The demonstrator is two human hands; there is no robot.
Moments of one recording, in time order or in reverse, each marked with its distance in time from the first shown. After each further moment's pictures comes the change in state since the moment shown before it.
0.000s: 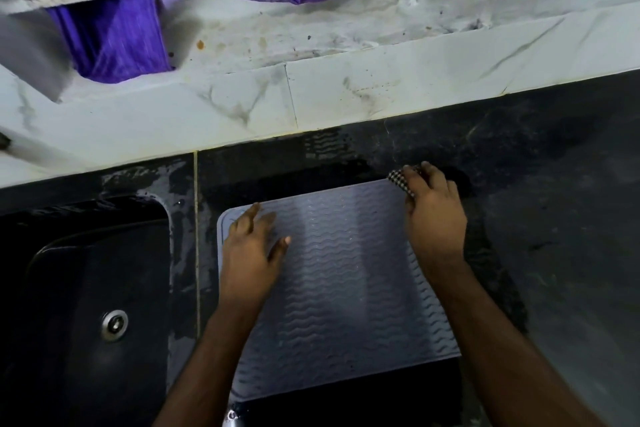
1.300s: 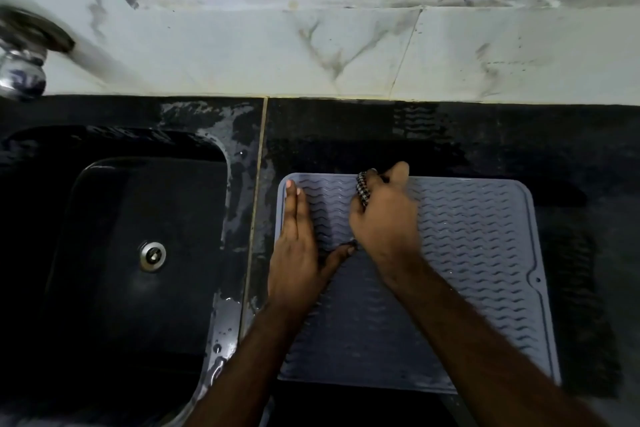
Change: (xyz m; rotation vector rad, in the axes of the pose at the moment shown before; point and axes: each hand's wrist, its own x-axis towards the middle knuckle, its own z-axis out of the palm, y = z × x) left_hand -0.024 -0.054 0.041 -0.147 0.105 -0.043; right_hand -0.024 -0.168 0.075 0.040 -0.281 -0.141
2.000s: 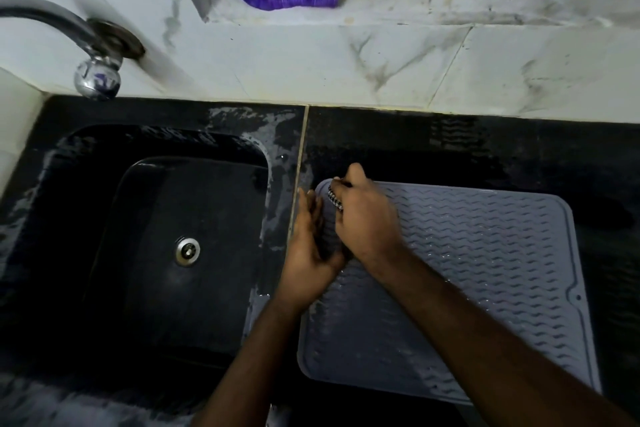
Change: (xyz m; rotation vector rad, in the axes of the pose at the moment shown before) left_hand -0.003 -0.017 -0.042 -0.692 -0.098 -0.194; right_hand 0.001 -0.059 0.028 -0.029 -0.067 -0.358
